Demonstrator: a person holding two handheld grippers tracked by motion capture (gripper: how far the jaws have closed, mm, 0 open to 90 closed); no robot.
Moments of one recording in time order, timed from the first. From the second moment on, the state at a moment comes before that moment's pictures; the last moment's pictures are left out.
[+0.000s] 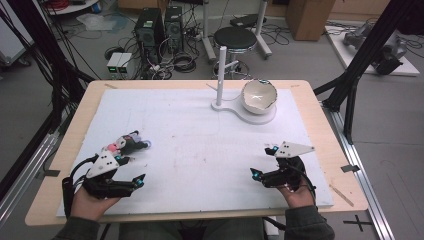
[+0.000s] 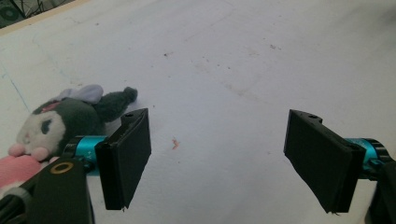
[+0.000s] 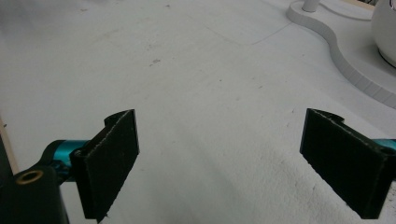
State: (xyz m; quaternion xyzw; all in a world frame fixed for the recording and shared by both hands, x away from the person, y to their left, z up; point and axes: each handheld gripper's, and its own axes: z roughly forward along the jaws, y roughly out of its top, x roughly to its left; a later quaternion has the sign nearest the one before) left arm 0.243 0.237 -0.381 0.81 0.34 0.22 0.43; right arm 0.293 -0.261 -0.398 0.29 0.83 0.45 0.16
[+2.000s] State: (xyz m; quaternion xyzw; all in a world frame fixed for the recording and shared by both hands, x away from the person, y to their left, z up) left arm 0.346 0.289 -0.359 0.84 0.40 0.18 0.33; right arm 0.299 -0.259 -0.398 0.29 0.83 0.45 0.16
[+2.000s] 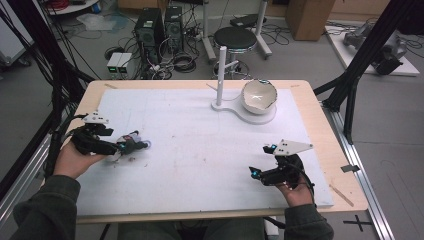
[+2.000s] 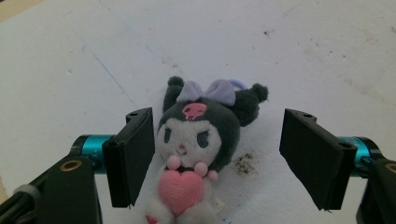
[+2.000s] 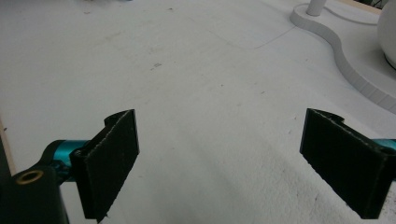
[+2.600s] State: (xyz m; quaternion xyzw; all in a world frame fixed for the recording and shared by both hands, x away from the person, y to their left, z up) left arm 0.356 0.297 -0.387 0.84 0.42 0.15 0.30; right arm 0.300 -0.258 -0.399 0.28 0.83 0.45 0.15
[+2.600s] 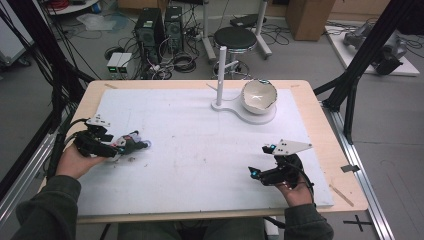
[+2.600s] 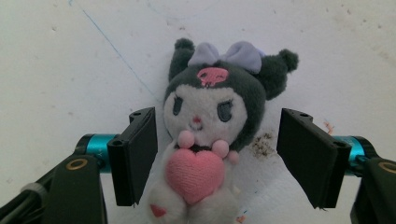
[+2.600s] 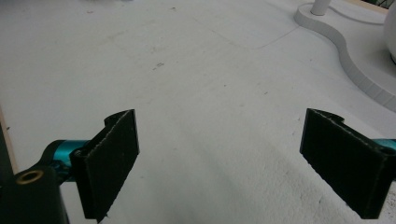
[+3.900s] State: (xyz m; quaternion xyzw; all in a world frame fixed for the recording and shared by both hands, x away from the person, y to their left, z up) left arm 0.360 0.289 -0.406 0.86 0.42 0.15 0.26; right arm 0.299 -0.257 -0.397 0.28 0.83 0.46 0.15
